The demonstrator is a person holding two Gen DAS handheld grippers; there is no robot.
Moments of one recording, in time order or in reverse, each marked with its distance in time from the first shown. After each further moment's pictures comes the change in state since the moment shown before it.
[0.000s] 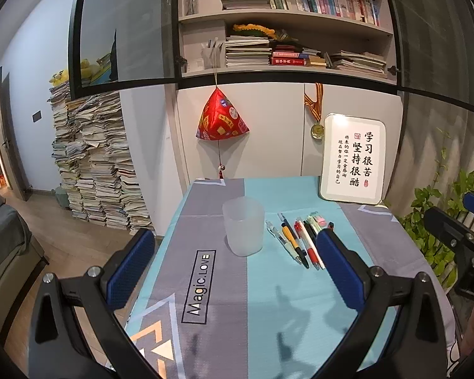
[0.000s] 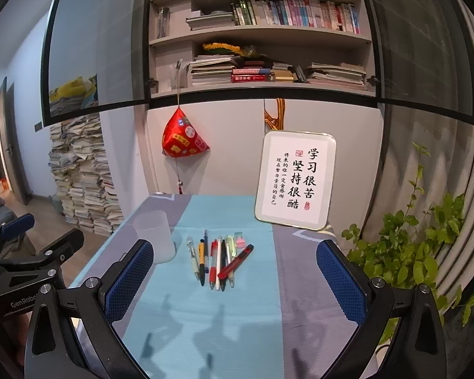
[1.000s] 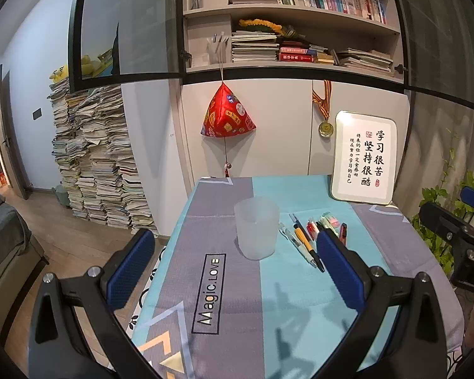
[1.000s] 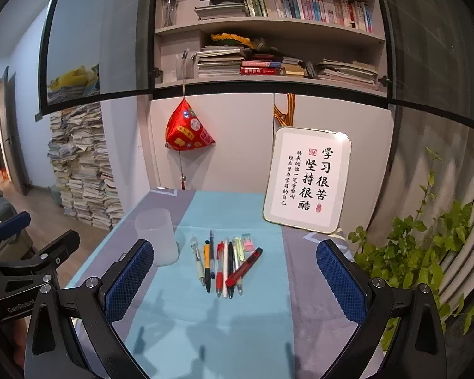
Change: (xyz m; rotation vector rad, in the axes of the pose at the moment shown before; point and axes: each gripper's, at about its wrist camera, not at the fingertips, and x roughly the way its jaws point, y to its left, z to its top) left arm 0.024 0.022 -0.002 -0.003 0.007 0.002; right arm 0.029 0.020 0.009 -0.034 0.028 -0.001
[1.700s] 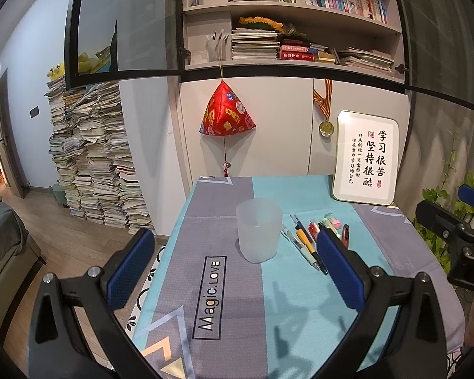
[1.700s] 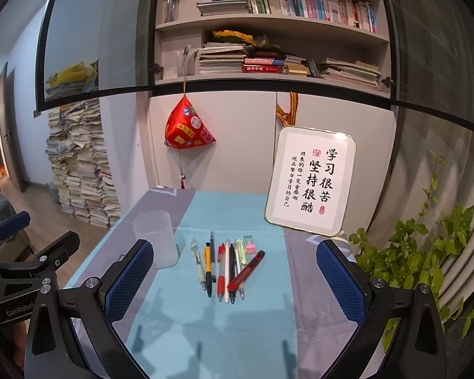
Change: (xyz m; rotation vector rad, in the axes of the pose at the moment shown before) left arm 0.010 0.006 -0.001 -0.003 0.008 -0.012; right arm 0.011 0.007 0.004 -0.010 0.006 -0.009
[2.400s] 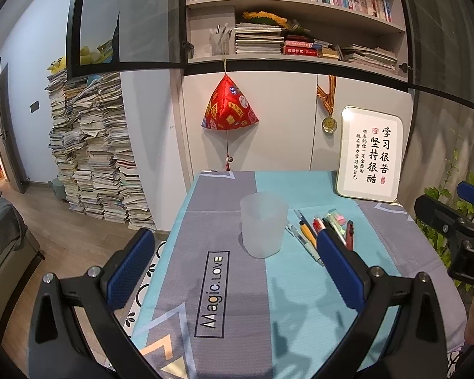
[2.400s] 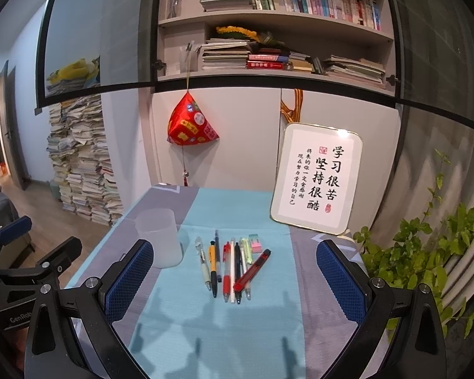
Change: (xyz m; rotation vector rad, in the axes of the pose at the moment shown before) left arm 0.009 0.007 -0.007 -0.017 0.021 0.005; right arm 0.013 0.013 -0.003 -0.005 0.014 0.012
